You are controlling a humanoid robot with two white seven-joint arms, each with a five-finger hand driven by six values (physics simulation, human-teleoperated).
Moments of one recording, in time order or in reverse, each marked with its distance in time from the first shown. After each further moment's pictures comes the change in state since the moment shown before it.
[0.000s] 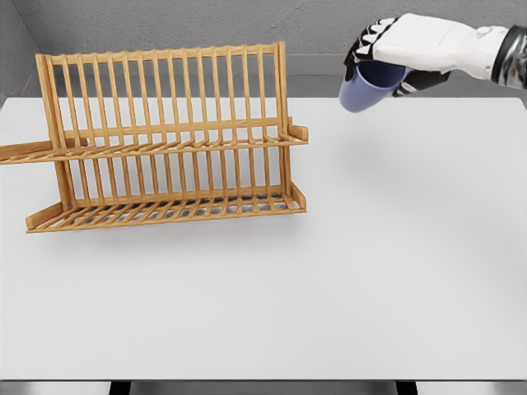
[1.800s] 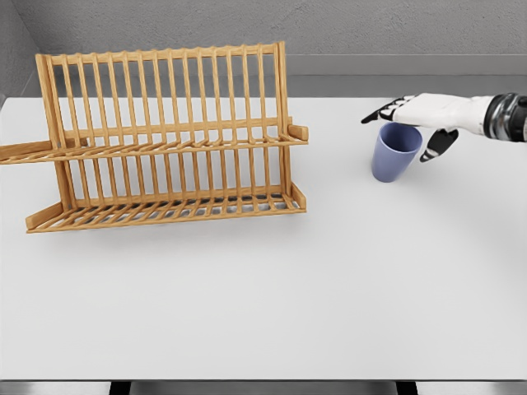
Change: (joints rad) left arm 0.000 0.000 0.000 0.000 0.000 0.000 0.000; right arm 0.074 0.004 0.141 0.283 -0.006 0.004 0.000
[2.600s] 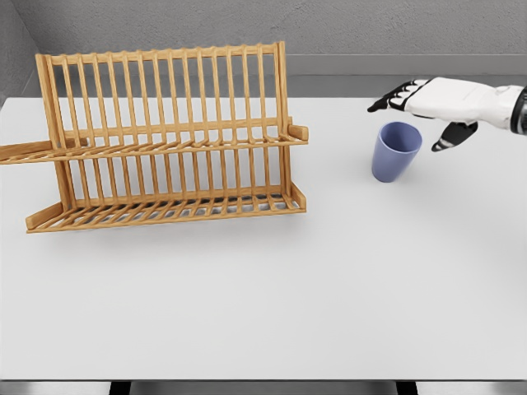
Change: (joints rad) left arm 0.000 0.000 0.000 0.000 0.000 0.000 0.000; right arm 0.058 -0.103 -0.103 -0.207 -0.003 0.002 0.000
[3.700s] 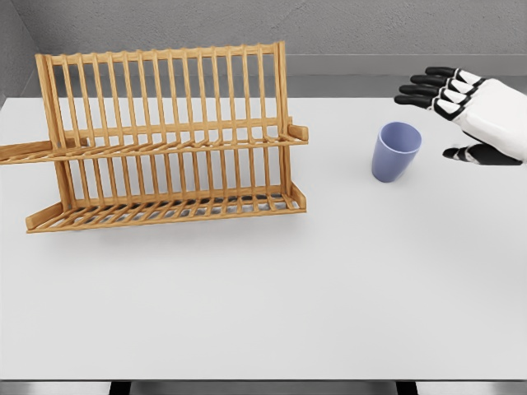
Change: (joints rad) left arm 0.000 0.000 0.000 0.000 0.000 0.000 0.000; right arm 0.512 -0.207 -0.384 -0.337 0.006 -0.156 -0.562
